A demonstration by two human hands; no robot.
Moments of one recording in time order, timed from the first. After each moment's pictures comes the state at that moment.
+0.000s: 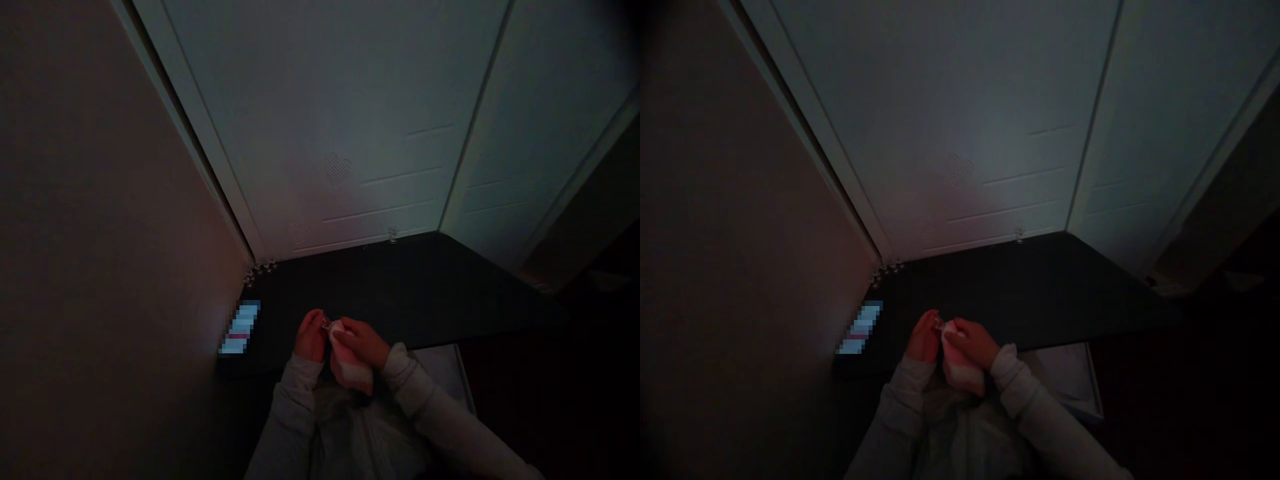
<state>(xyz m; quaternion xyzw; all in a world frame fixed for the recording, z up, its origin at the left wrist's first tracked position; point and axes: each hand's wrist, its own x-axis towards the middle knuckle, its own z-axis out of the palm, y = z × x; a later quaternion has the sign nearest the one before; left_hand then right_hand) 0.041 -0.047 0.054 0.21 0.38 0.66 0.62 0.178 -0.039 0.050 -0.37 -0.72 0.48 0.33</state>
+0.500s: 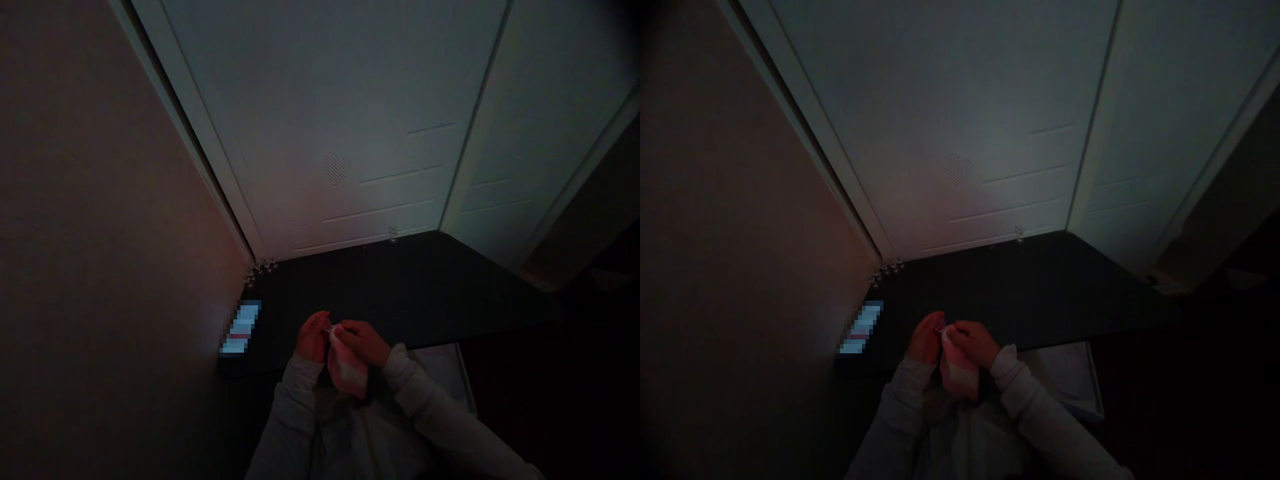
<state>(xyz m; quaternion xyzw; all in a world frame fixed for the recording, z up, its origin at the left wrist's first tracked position) 0.040 -0.048 0.049 0.27 0.39 0.63 0.61 0.175 -0.040 0.049 -0.37 -0.72 0.48 0.35</state>
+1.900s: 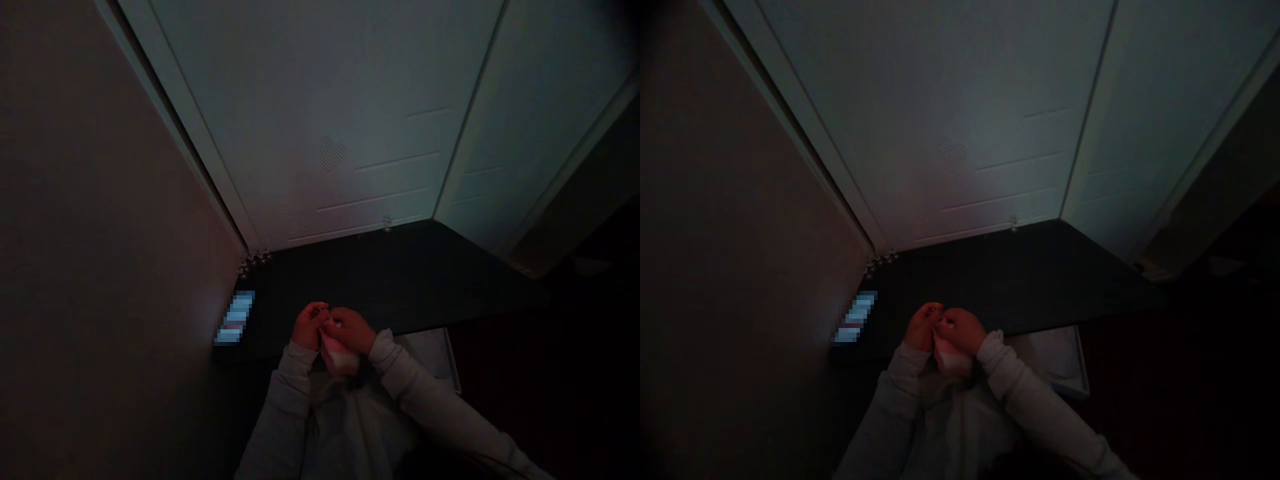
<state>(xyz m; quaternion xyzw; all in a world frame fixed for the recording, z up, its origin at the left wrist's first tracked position) 0.047 -0.052 0.055 0.30 0.45 0.59 0.60 0.167 -0.041 0.053 -0.40 -0.79 0.35 0.30</state>
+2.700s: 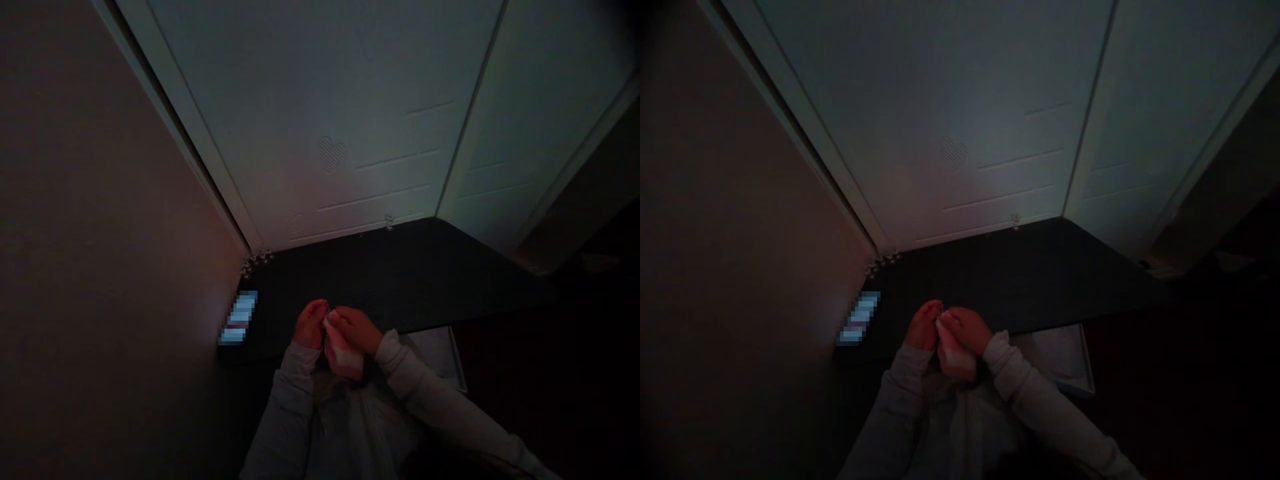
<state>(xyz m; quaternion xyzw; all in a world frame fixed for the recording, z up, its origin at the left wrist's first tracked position) 0.046 -0.052 0.059 0.26 0.43 0.62 0.61 0.172 -0.045 0.058 -0.38 -0.75 0.41 0.34</state>
